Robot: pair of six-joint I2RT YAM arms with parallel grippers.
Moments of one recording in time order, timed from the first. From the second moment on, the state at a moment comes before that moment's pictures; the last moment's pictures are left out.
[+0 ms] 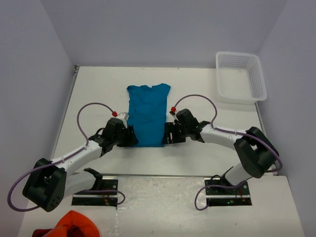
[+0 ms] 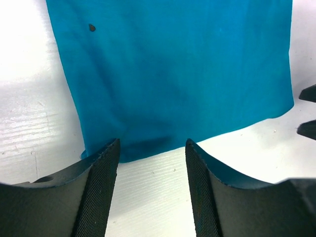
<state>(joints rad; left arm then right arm) -0.48 1.12 0.45 -0.17 0.09 -0.54 0.69 1.53 0.77 -0.14 -0.31 0.57</state>
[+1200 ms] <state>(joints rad) -0.48 1.07 0.54 -0.34 -0.04 -0.58 0.73 1.69 0.75 0.11 -0.34 0.70</state>
